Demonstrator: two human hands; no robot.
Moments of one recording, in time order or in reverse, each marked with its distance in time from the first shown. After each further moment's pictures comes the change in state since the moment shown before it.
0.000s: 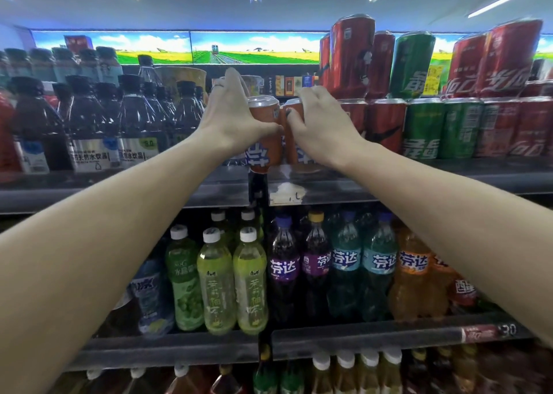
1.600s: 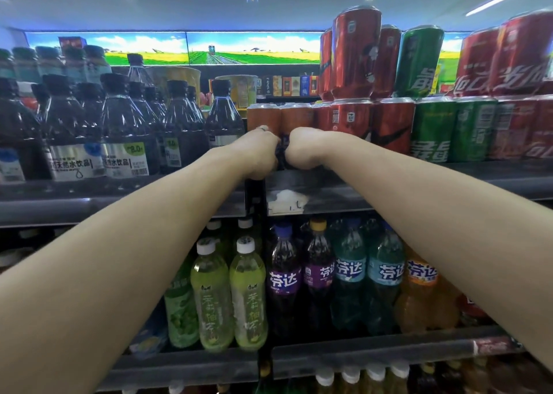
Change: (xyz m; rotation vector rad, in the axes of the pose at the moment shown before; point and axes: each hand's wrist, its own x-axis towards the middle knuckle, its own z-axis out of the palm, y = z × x) left_hand 0.036 -0.021 0.067 0.520 -0.501 0.168; right_hand 0.020 -0.013 0.014 -0.298 -0.615 0.149
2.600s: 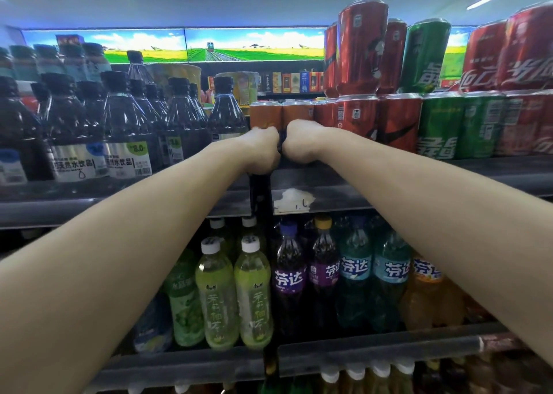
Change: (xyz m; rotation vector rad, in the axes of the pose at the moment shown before) left_hand -0.007 0.004 -0.007 -0.157 -0.105 -0.079; right_hand 0.012 -0.007 -0.001 0.006 0.052 -0.092
